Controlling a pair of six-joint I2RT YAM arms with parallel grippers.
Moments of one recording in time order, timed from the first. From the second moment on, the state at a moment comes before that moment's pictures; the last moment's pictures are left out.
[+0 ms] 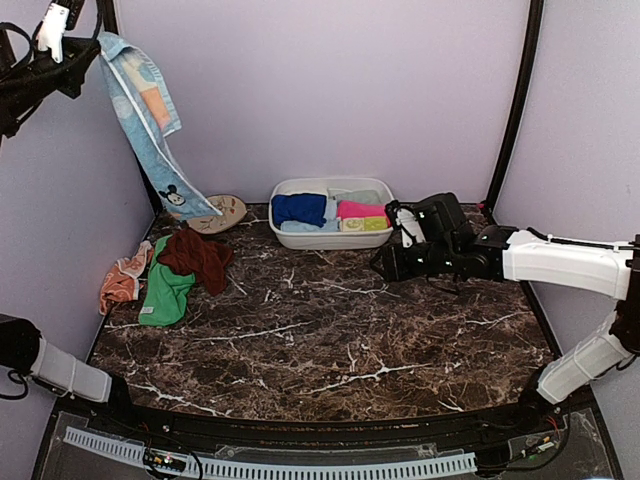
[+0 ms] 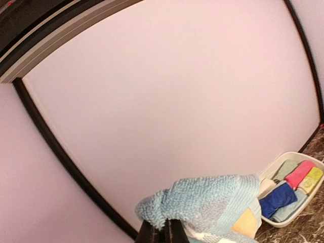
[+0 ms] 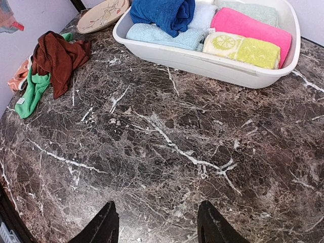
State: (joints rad) left arm 0.00 1.33 2.17 -0.72 0.24 0.48; right arm 0.77 1.41 1.00 -0.27 0.03 0.34
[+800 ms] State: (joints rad) left arm -0.70 1.70 2.12 -0.99 0.51 0.60; right arm 0.77 1.34 1.02 -0.38 0.16 0.35
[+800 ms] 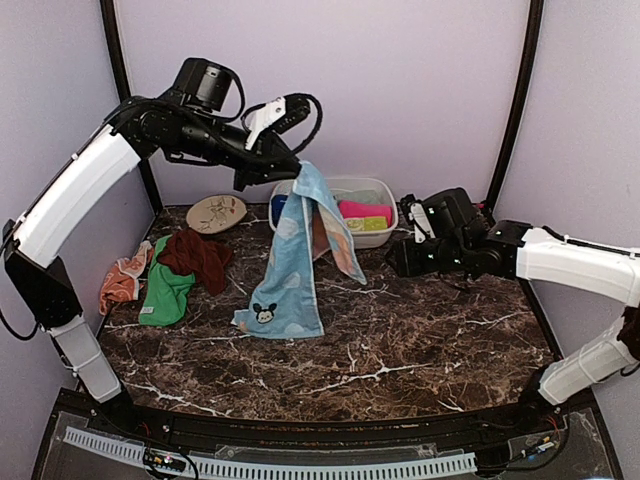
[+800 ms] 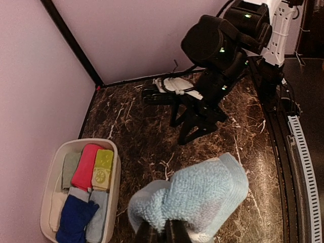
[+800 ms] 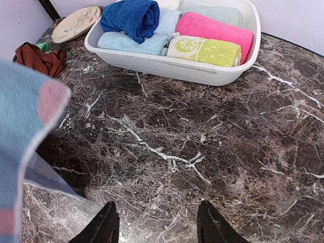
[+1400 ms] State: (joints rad) left arm -0.69 1.81 1.64 -0.99 0.41 0.62; right arm 0.75 1.20 0.96 -0.48 0.30 0.39
